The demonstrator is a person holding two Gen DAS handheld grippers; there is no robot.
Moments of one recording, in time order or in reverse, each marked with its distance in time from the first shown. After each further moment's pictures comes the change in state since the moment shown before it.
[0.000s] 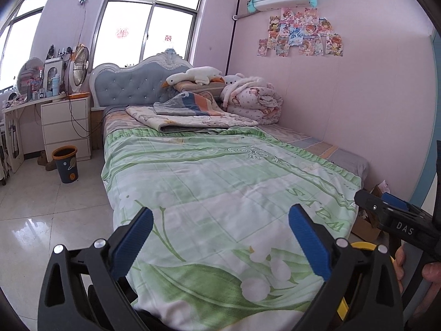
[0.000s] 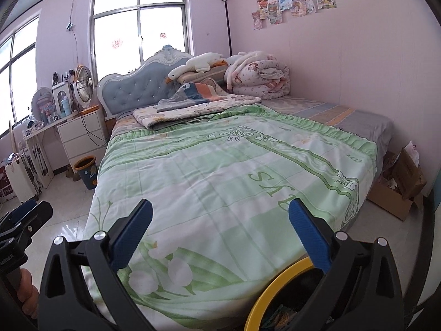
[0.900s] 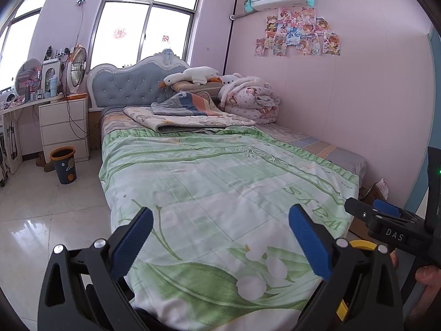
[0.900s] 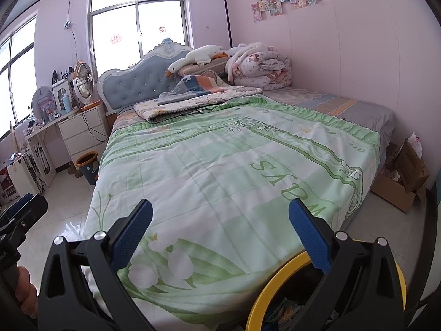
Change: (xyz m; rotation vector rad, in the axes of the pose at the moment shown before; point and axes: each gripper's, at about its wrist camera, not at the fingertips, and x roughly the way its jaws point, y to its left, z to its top) left arm 0.001 -0.002 -0.003 0.001 0.007 -0.015; right arm 0.007 -0.003 -0.009 0.016 0.041 0.014
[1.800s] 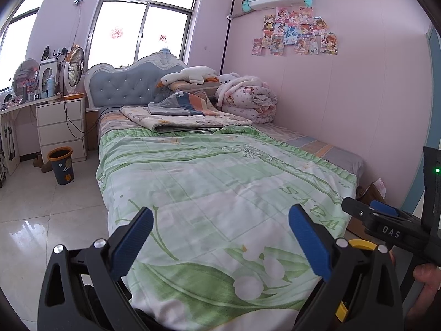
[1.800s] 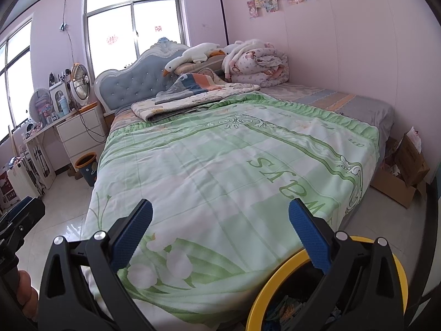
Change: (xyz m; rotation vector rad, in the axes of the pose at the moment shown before) left arm 0.001 -0.001 0.001 0.004 0.002 -0.013; right arm 0.004 -0.002 -0.003 0.014 0.008 -0.003
